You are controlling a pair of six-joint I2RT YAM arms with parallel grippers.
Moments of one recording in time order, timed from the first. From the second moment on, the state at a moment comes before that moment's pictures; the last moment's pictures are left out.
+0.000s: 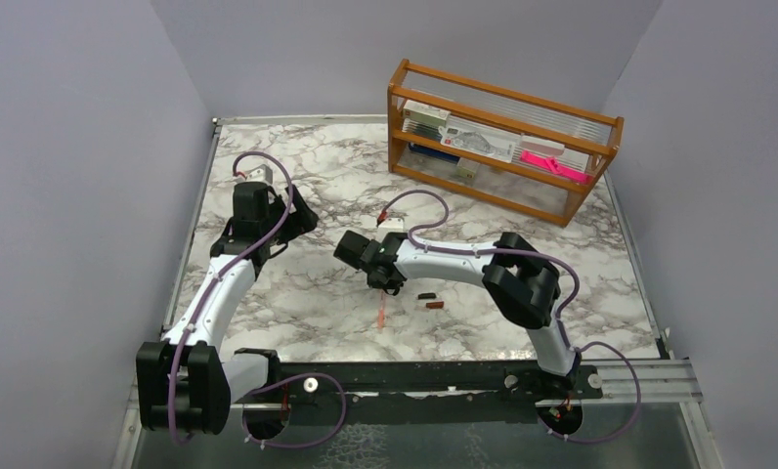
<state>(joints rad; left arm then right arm) -0.07 1.13 0.74 -0.25 0.13 -0.51 1.10 2.07 1.52 -0.76 0.46 1.15</state>
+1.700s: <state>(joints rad) -0.06 1.16 0.73 -0.19 0.25 -0.50 1.09 1.74 0.96 -0.18 0.29 0.43</state>
